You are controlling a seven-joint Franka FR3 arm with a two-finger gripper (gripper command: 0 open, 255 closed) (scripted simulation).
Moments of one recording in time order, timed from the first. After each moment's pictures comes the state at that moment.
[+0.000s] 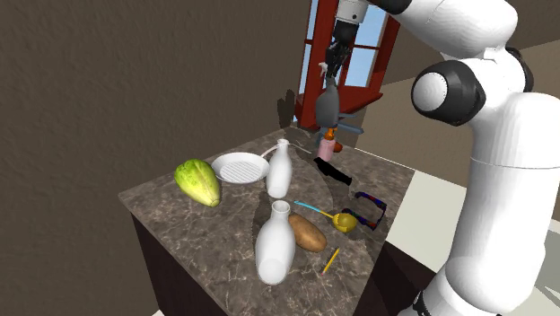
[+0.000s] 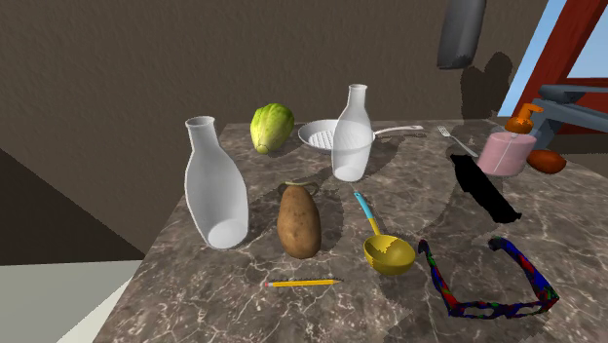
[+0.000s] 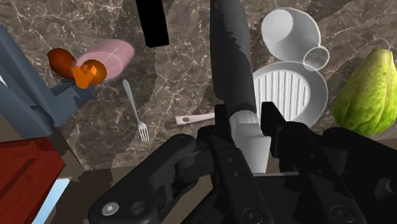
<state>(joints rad) -0.16 0.33 -0.33 -0.93 0.17 1.37 -0.47</state>
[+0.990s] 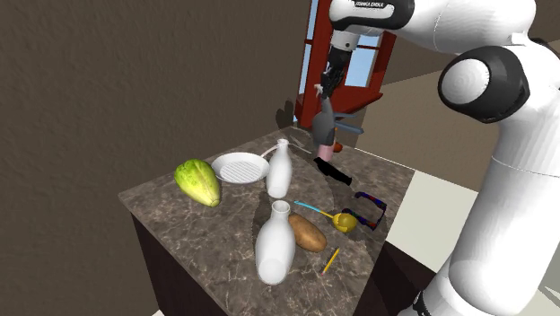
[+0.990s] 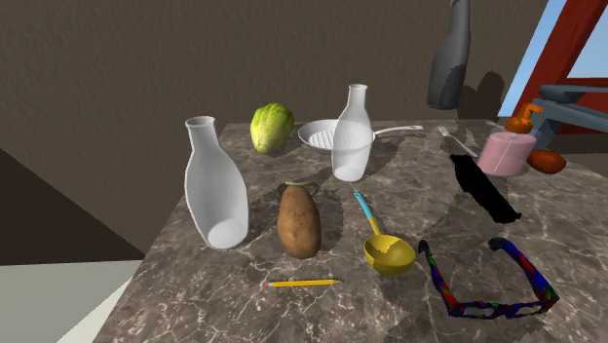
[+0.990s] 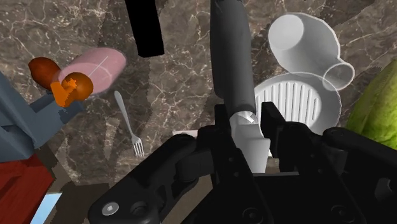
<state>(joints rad) -0.10 0.18 -0.32 -1.35 0.11 1.65 -0.46</state>
